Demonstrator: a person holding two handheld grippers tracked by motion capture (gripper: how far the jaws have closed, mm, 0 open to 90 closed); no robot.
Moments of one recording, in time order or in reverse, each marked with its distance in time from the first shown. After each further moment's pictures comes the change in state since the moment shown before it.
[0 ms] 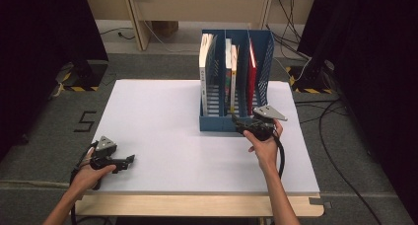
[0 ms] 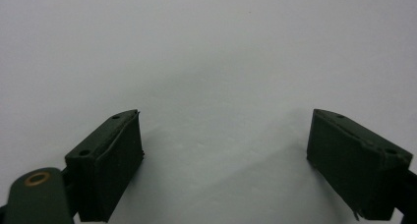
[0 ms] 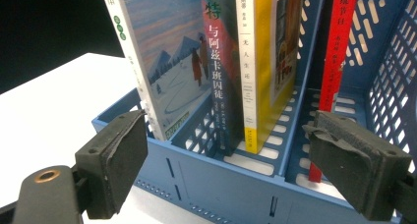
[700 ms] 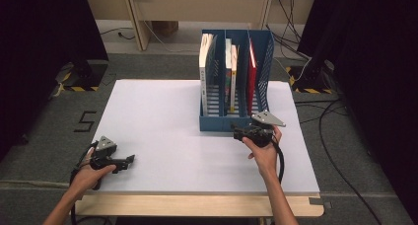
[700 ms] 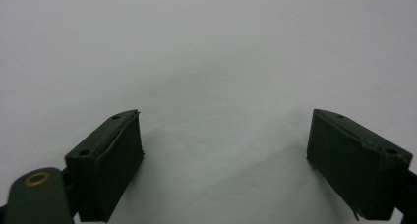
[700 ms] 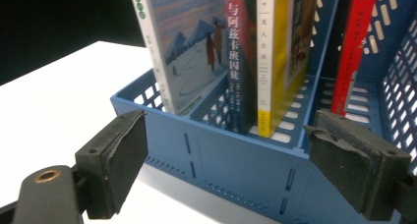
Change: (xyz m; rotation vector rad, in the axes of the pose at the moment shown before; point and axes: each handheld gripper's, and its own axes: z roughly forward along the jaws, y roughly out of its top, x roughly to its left) left arm 0.000 0.000 0.000 0.000 0.000 0.000; right arm 0.009 -0.012 -0.009 0.022 0.029 -0.018
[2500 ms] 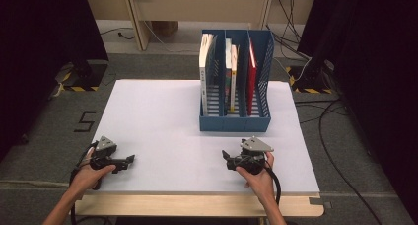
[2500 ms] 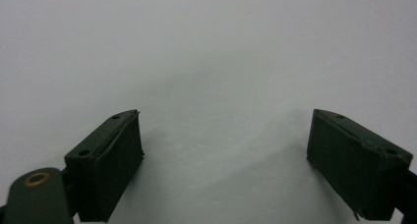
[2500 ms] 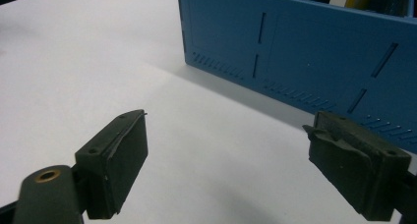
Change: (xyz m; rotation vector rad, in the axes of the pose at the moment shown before) left arm 0.000 0.000 0.000 0.000 -0.001 -0.001; right arm 0.038 -0.060 -0.023 0.155 0.063 -0.098
